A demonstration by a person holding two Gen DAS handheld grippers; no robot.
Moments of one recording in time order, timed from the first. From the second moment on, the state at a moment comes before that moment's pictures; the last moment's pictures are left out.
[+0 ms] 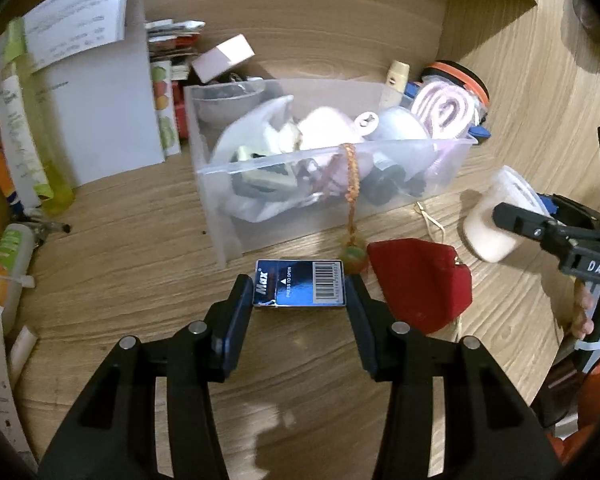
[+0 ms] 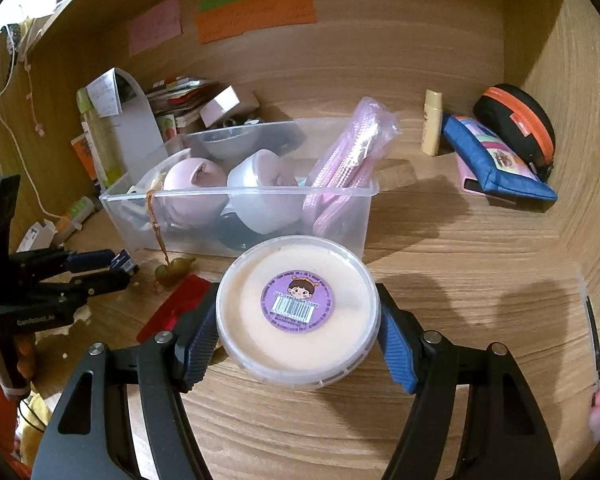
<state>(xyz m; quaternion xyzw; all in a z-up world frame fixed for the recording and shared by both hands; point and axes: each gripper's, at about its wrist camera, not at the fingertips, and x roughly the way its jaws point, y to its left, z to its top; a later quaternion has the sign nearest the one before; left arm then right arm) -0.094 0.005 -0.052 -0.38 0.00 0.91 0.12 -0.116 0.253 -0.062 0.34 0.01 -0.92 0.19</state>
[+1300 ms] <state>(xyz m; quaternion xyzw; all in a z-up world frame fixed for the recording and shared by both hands) -0.170 -0.019 0.029 -0.30 -0.01 0.95 0.09 -0.192 0.233 0.017 0.27 0.01 -0.94 0.21</state>
